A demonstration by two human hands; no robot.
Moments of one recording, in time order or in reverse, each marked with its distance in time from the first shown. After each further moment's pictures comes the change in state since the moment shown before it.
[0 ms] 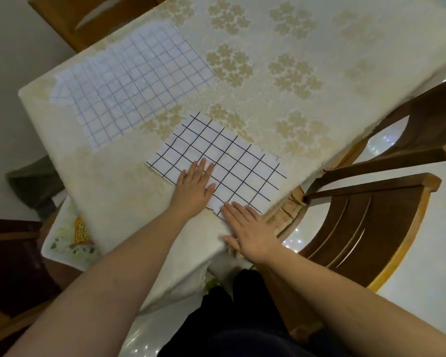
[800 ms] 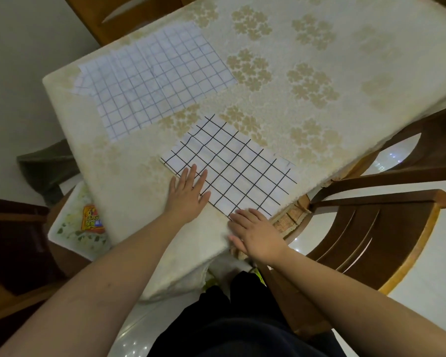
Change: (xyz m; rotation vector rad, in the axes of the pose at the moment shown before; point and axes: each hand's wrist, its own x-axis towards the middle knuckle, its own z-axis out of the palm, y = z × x) left_hand -0.039 -0.030 0.004 0.018 -0.045 -0.148; right_hand 0.003 -0.005 -0.012 -0.036 -0.007 -0.157
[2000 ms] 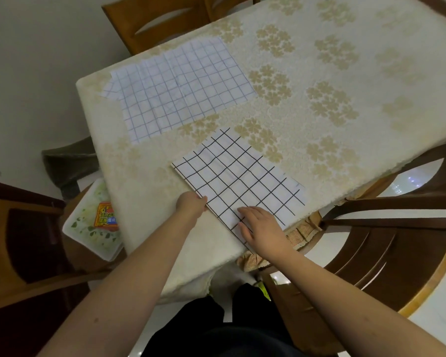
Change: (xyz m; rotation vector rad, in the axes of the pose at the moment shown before) left_hand -0.007 0.008 -0.031 -1.103 -0.034 -0.716; right_hand 0.031 -0.002 -0.023 0.235 0.187 0.145
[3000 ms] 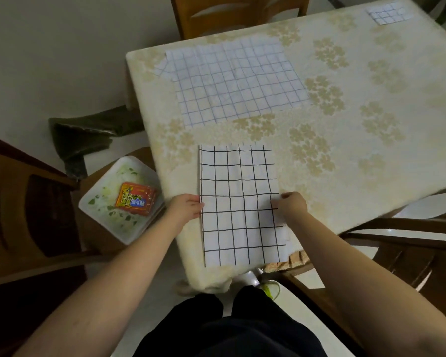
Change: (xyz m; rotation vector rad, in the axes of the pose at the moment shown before) left_hand 0.012 -0.096 -0.151 -0.392 -0.193 -0.050; right_hand 0.105 -0.079 0.021 0.350 -0.107 0.999
